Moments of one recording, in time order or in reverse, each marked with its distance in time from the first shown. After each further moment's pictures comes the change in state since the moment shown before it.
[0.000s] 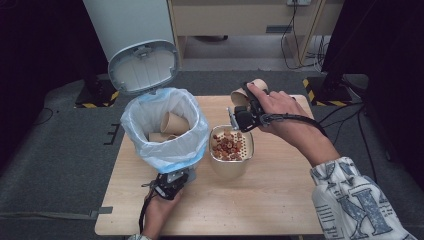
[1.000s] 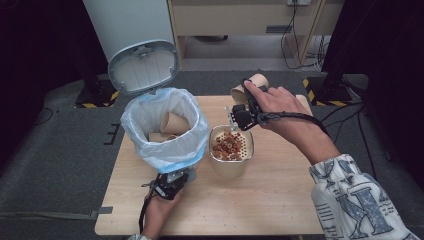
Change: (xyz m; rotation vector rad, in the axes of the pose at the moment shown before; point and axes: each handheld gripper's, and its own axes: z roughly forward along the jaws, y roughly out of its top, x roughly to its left) left arm -0.001 0.000 0.001 -0.014 -0.008 -0.019; right arm -0.007 0.004 0.000 0.049 -0.058 -0.126
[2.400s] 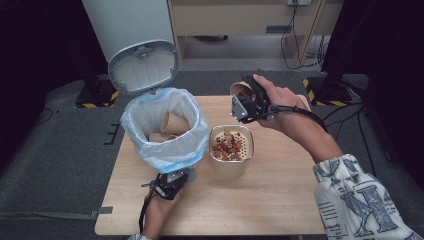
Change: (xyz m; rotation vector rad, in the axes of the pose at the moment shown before) left arm 0.002 0.000 0.000 0.007 0.000 0.023; right arm -0.015 -0.016 -0.004 -0.119 0.082 0.308
